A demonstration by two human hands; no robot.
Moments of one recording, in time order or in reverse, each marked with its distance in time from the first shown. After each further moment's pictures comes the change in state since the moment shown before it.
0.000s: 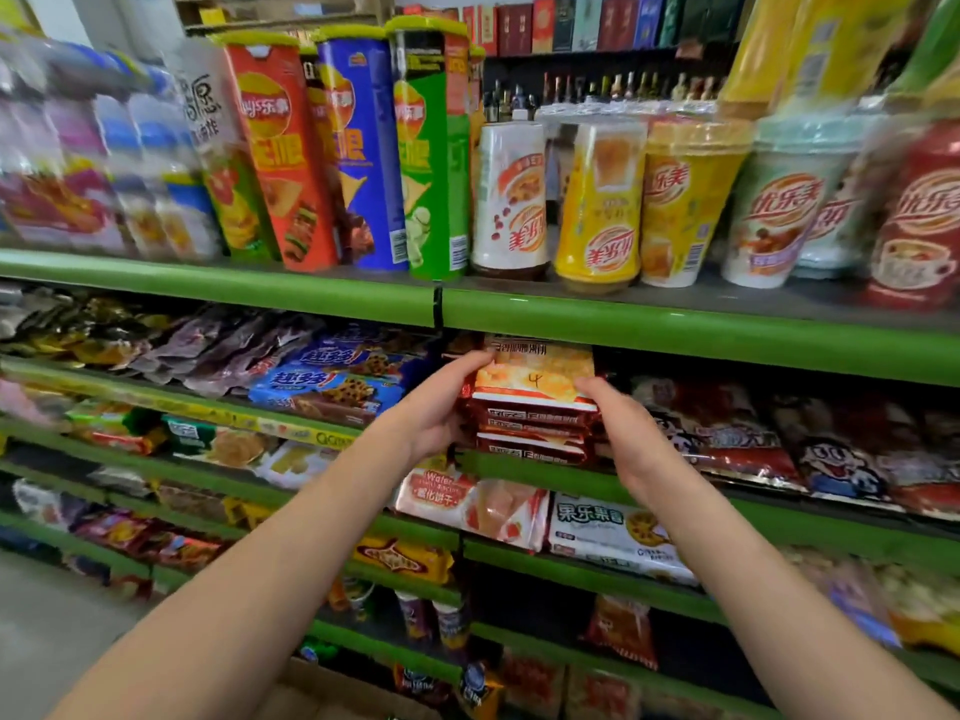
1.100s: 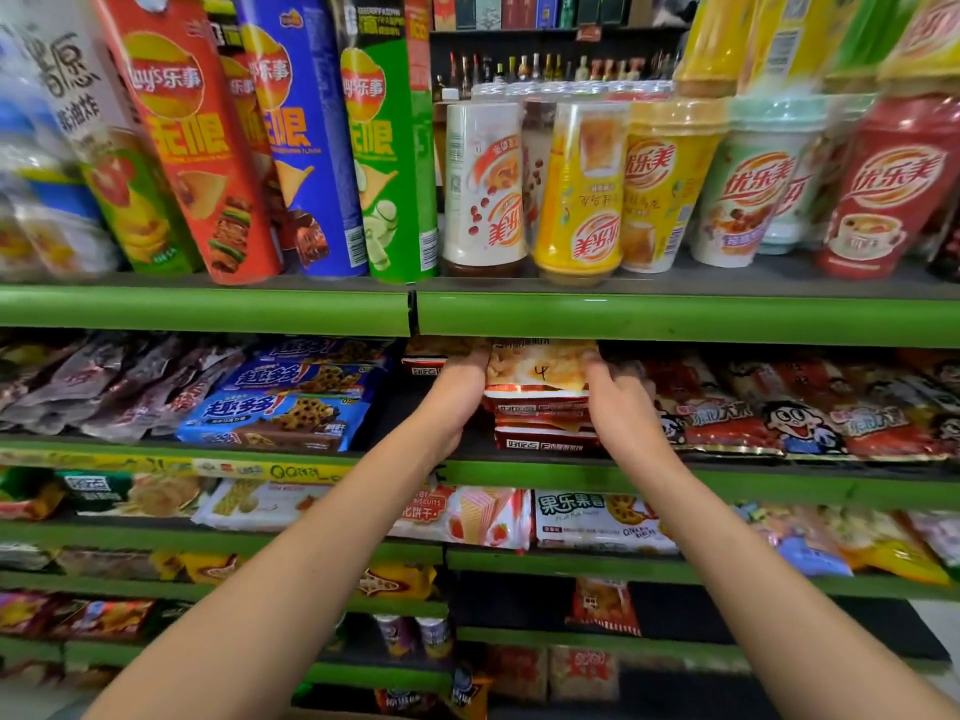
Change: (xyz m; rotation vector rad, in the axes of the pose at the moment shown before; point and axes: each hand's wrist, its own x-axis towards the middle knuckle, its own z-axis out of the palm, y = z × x) left_hand 0.044 0.001 0.028 0.177 0.060 0.222; right_hand 0.002 -0.007 0.011 -0.374 0.427 -0.171
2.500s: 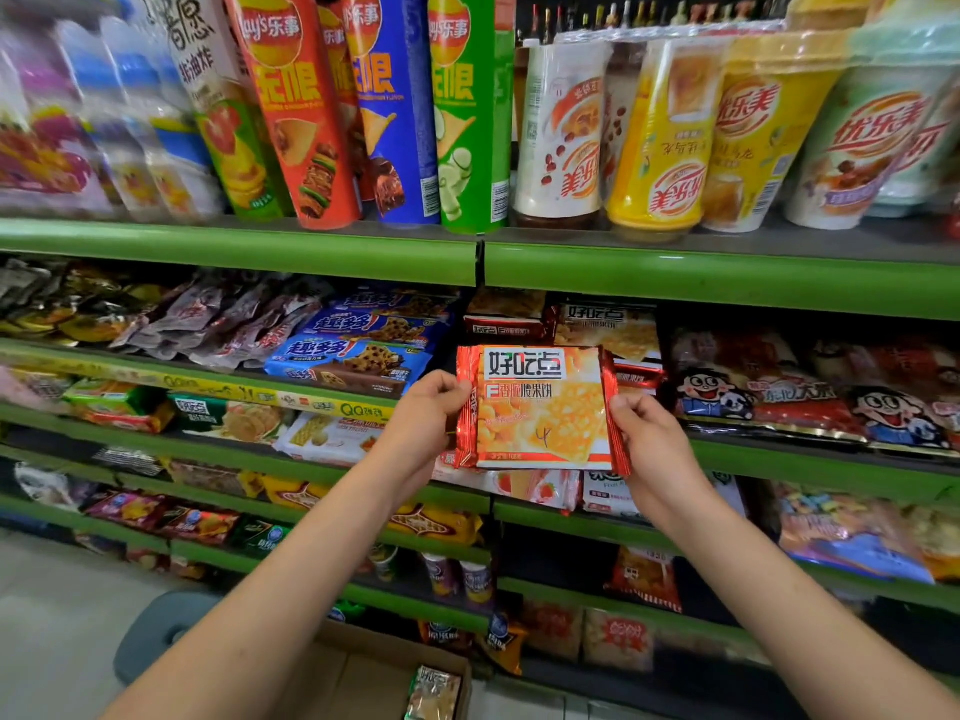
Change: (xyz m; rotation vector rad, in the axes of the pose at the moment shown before) left_hand -0.108 -0.026 -0.072 -0.086 0.152 -0.075; right_hand -0.048 0.042 0.031 0.586 -0.269 0.185
